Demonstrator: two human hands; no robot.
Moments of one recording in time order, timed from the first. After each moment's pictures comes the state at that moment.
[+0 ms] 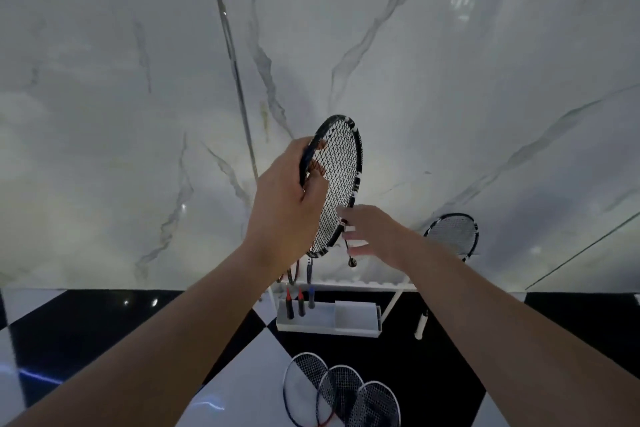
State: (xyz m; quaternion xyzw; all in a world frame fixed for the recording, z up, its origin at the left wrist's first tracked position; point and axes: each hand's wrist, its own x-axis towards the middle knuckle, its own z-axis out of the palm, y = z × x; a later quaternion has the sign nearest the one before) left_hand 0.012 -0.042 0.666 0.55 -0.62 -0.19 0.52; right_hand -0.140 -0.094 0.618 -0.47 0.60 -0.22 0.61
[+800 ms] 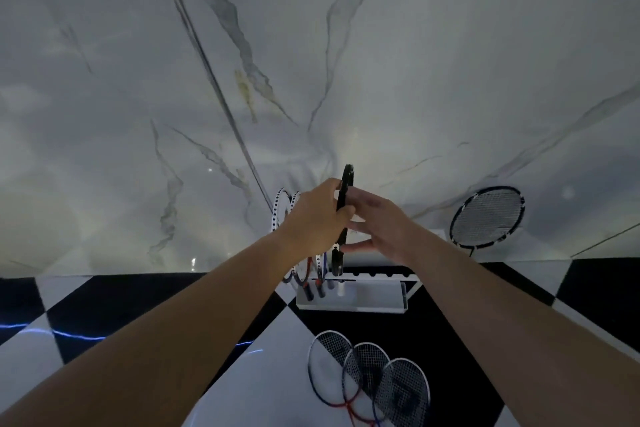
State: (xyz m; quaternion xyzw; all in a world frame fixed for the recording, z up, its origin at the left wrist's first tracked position) left_hand 0.006 -0.158 0.547 0.63 -0.64 -0.39 0.20; right_hand -0.149 -0.183 0.498 -0.36 0.48 -0.28 0.75
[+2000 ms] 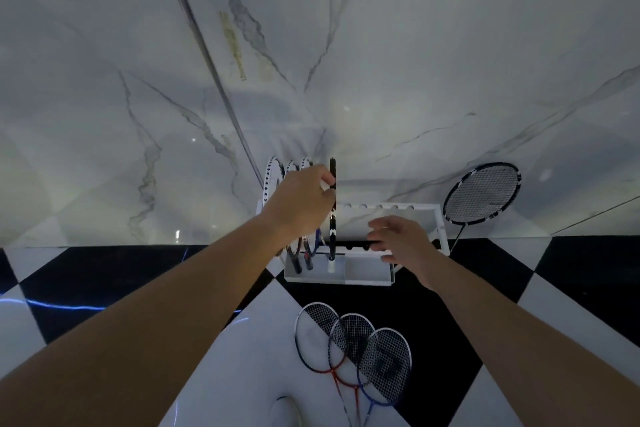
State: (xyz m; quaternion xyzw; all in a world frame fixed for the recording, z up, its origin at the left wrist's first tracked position) left_hand 0.021 -0.152 0.512 0.66 -0.63 -0.37 0.17; right_hand -0.185 -0.137 0.439 -0.35 0.66 -0.22 0.62
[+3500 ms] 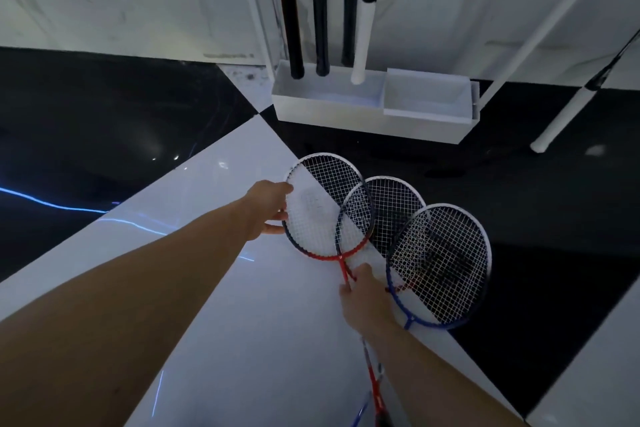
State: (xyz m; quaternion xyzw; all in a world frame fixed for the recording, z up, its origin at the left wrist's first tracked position) left_hand 0.051 0.079 -0.153 0.77 -0.17 -0.58 0.20; right_hand -0.146 0.179 -0.252 -0.55 0.71 0.04 0.44
